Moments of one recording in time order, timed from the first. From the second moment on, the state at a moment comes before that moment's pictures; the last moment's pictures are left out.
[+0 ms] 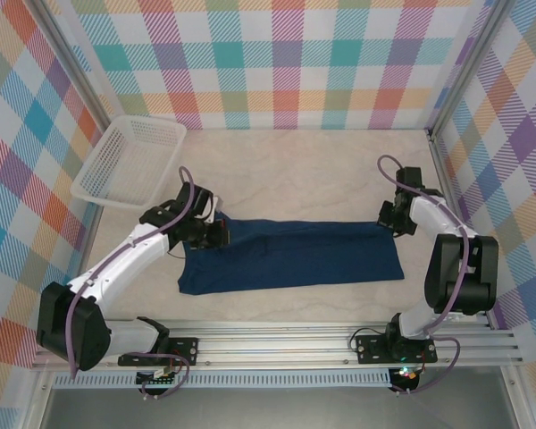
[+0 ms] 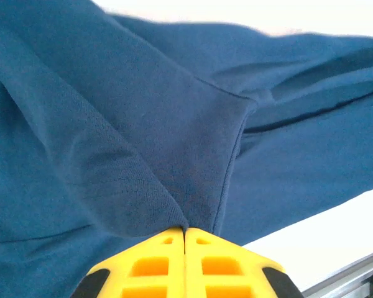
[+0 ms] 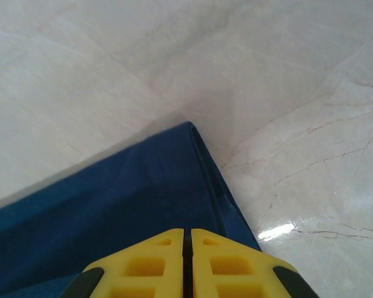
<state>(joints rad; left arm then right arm) -0.45 1.29 0.97 -0.77 0.24 -0.47 -0.05 1.58 1.01 -0.68 0.04 0.34</state>
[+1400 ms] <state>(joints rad) -0.19 1.13 0.70 -0.62 0.06 -0.60 0.95 1.78 1.20 -0.30 -0.32 0.37</state>
